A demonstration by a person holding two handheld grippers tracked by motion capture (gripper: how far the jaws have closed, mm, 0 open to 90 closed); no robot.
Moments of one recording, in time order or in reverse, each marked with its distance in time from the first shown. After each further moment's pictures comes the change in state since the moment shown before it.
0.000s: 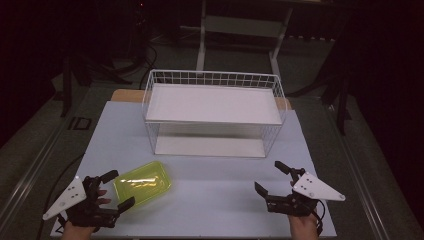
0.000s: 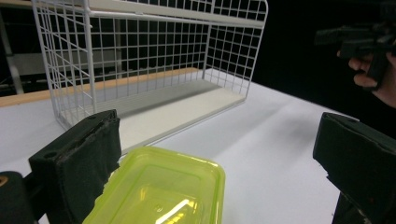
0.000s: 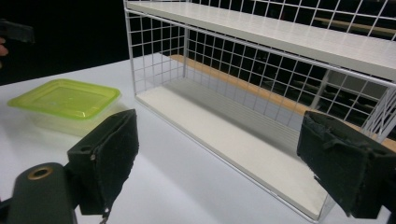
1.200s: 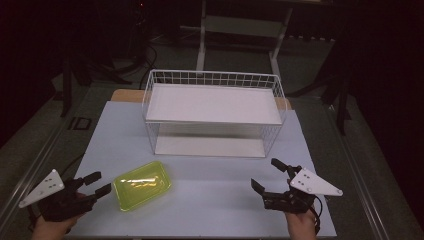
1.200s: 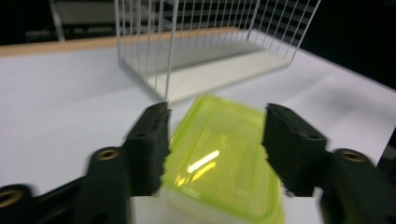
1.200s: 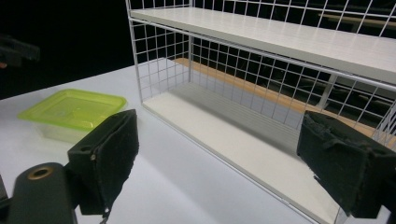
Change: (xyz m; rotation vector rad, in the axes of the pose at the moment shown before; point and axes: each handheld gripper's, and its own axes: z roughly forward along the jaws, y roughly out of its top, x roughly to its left) left arm 0.044 -0.004 -0.039 0.196 0.121 -0.076; right arm 0.002 0.009 0.006 -0.006 0.023 0.041
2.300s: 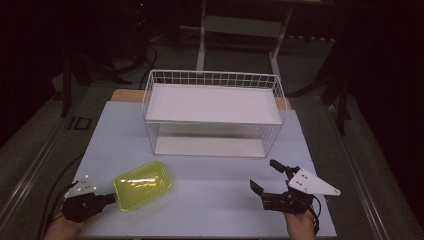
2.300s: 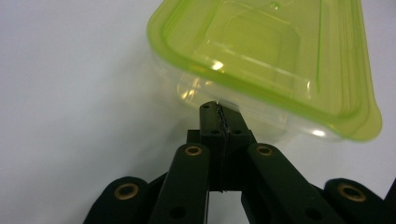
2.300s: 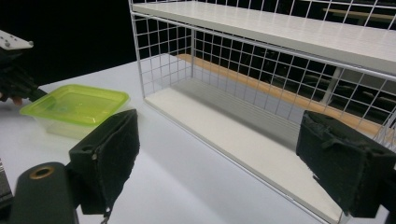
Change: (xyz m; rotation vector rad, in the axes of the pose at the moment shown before) left arm 0.010 -0.036 0.049 0.385 -0.002 0.001; right arm 0.001 -0.003 0.002 0.017 0.010 0.002
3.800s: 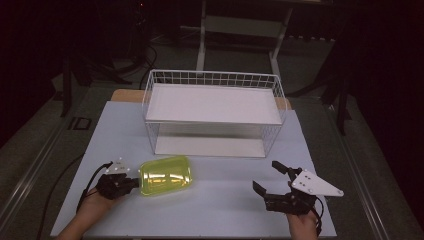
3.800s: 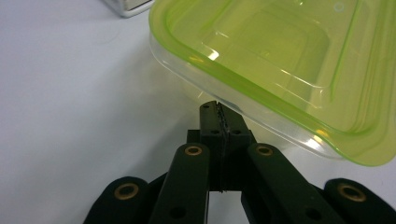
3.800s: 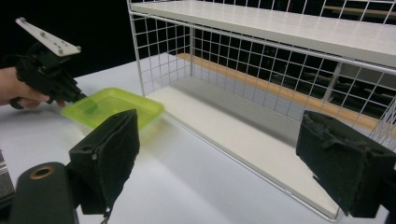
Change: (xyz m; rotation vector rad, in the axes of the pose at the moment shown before) left arm -0.009 0.059 0.064 0.063 -0.038 0.075; right arm -0.004 -0.004 -0.005 -0.002 0.003 0.016
